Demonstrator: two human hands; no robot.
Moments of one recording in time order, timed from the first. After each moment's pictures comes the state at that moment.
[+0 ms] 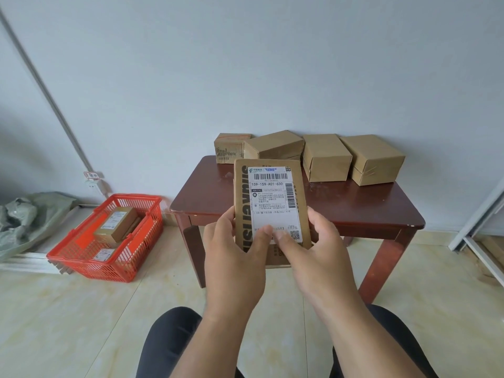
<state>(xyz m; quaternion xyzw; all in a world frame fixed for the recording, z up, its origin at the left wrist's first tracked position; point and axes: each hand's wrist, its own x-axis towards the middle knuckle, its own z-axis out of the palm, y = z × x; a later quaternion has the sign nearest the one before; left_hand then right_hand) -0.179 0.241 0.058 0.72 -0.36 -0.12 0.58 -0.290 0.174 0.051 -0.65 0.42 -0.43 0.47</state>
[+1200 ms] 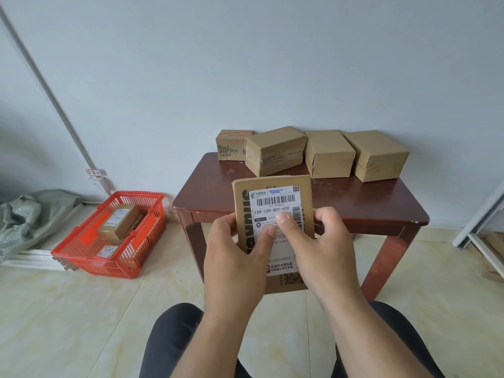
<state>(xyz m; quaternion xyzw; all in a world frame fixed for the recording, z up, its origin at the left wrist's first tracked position) -0.178 0.246 0.054 0.73 -0.34 -0.14 0.58 -0.287 0.173 0.056 -0.64 0.45 -0.44 0.44</state>
